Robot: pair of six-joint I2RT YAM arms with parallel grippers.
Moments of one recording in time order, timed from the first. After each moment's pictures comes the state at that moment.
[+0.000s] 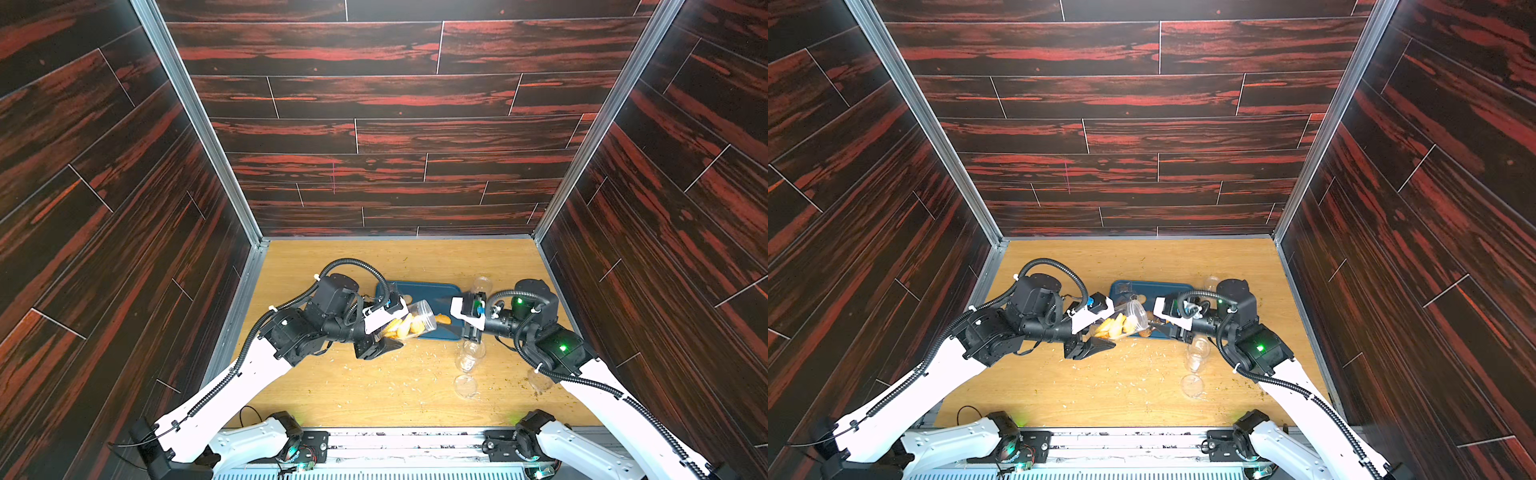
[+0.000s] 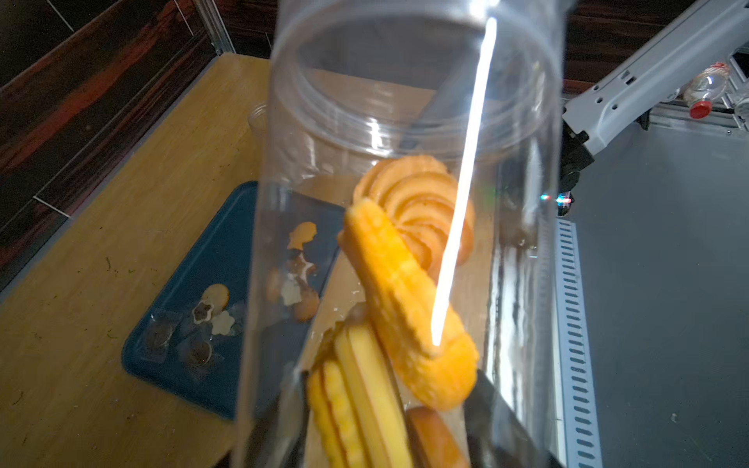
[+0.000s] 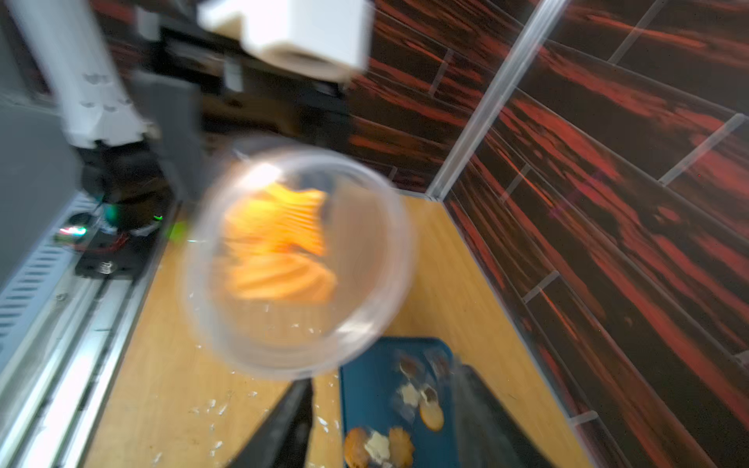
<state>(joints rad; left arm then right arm) -0.74 1.11 1.20 -0.77 0.51 0.36 0.56 0.91 0.92 -0.28 -0.61 -0.56</state>
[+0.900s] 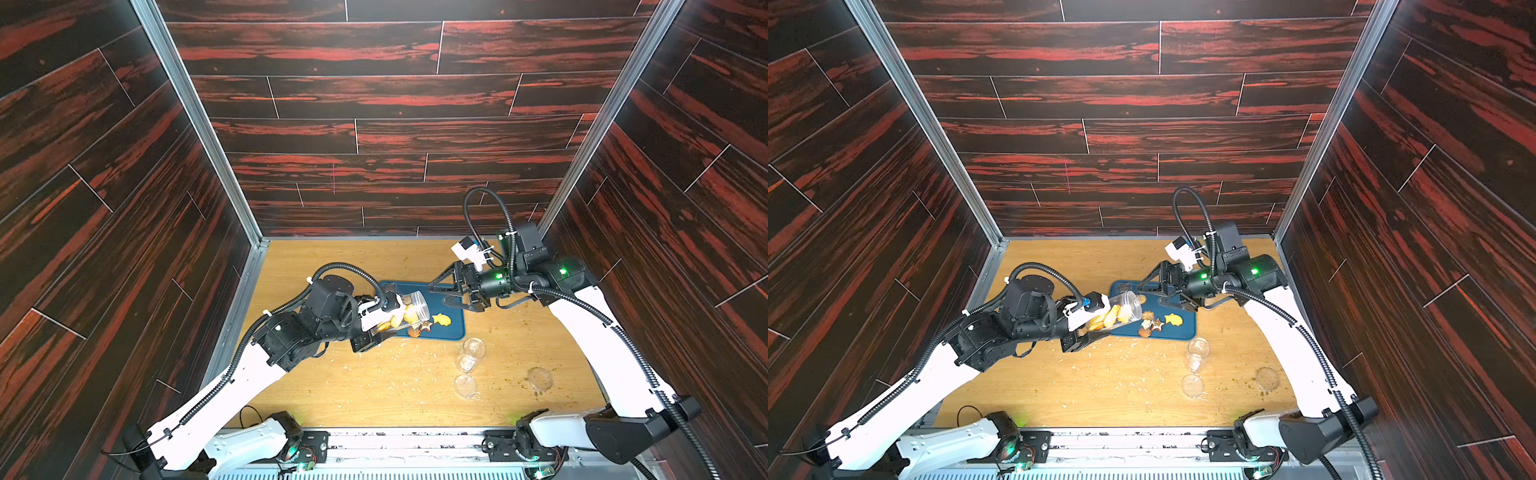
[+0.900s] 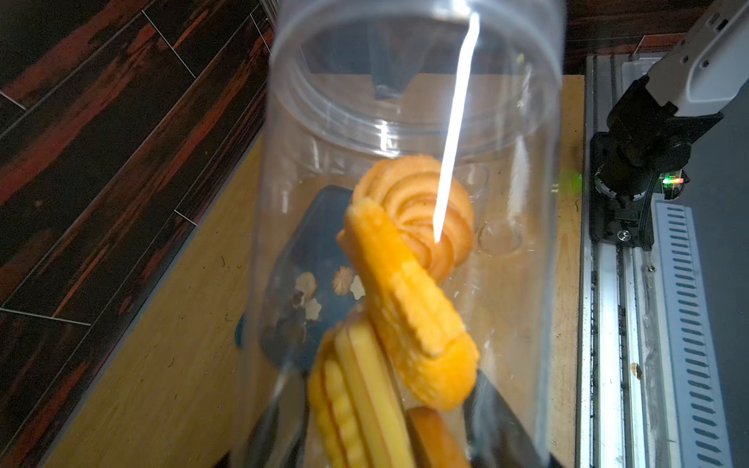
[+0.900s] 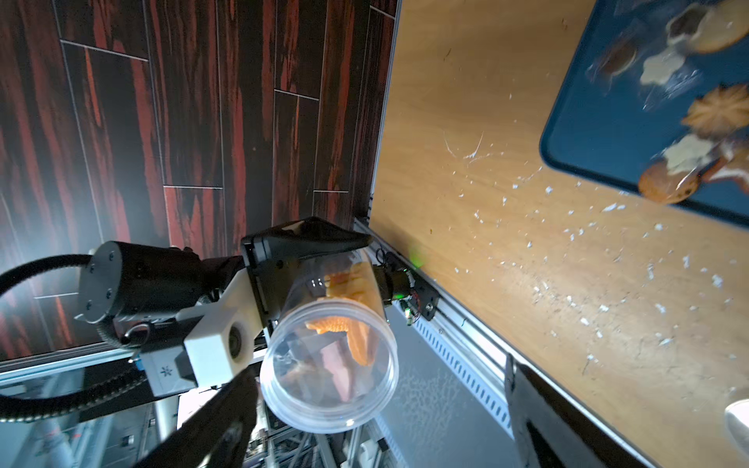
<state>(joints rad) -0.74 1.07 1.19 -0.72 0.31 0.46 0.45 1.37 1.63 -1.12 -0.88 0.62</state>
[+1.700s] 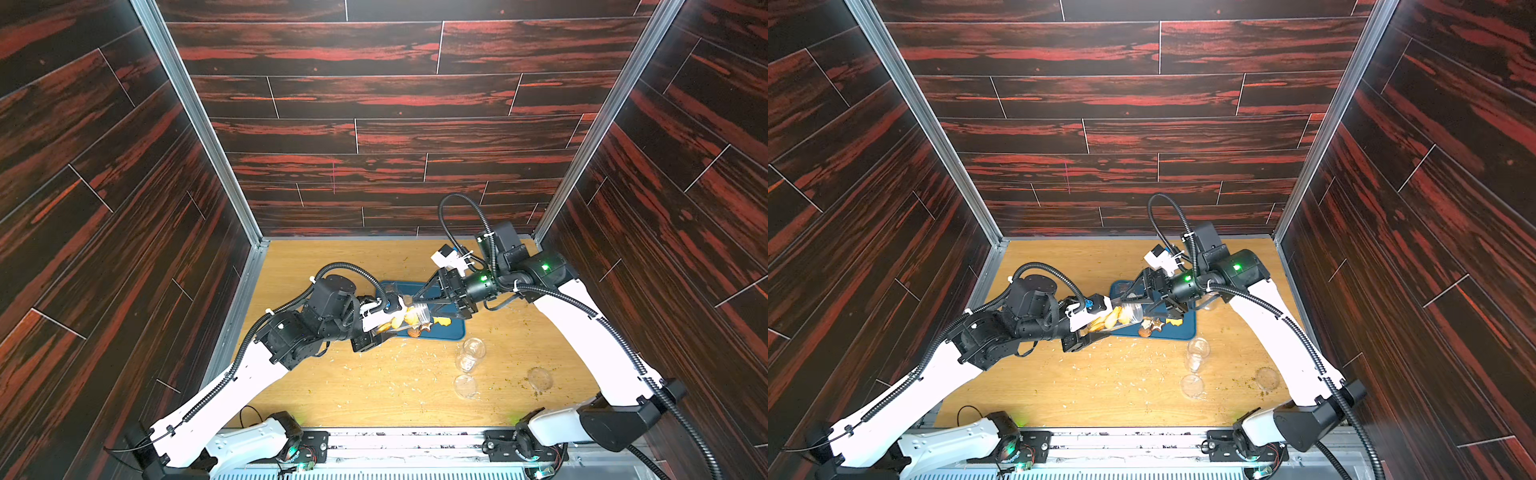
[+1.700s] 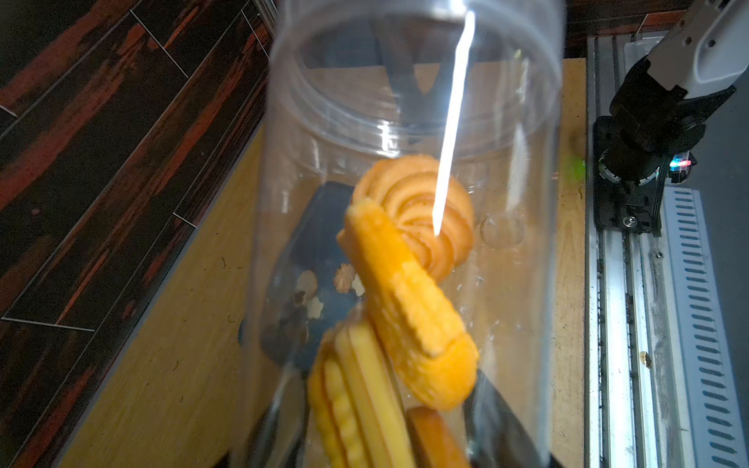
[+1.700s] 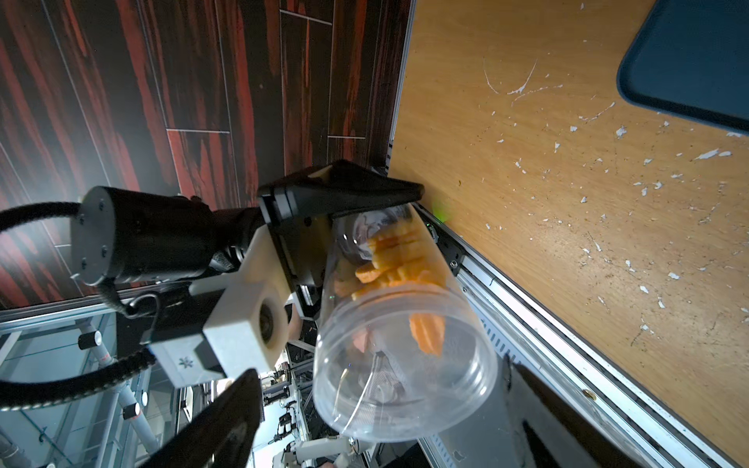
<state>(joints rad) -0.74 1.08 1.19 -0.72 0.31 0.50 0.58 1.45 1.72 -1.20 -0.93 0.62</state>
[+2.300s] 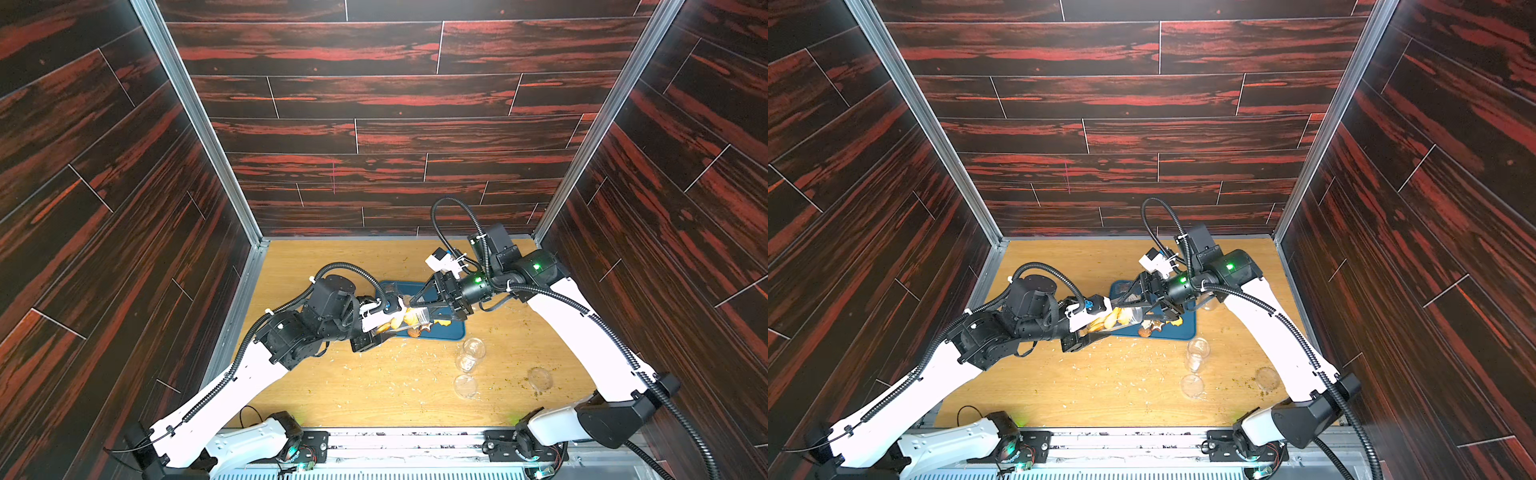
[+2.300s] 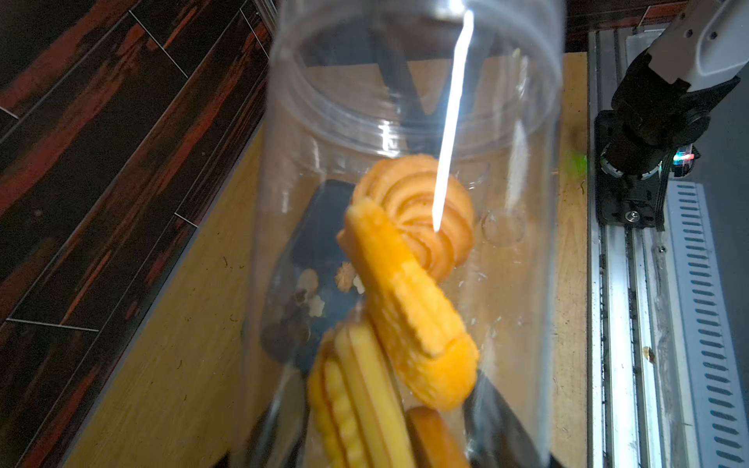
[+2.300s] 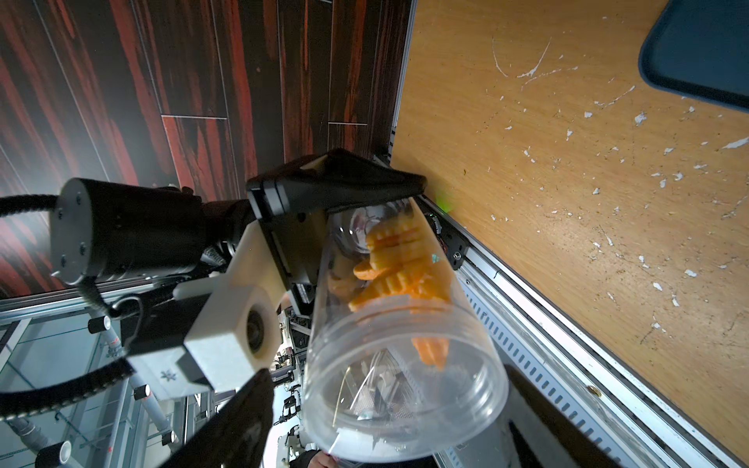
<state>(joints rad) -0.74 1.08 1.19 -0.73 0.31 0.51 0.59 1.46 1.70 -1.18 -0.95 0.61</state>
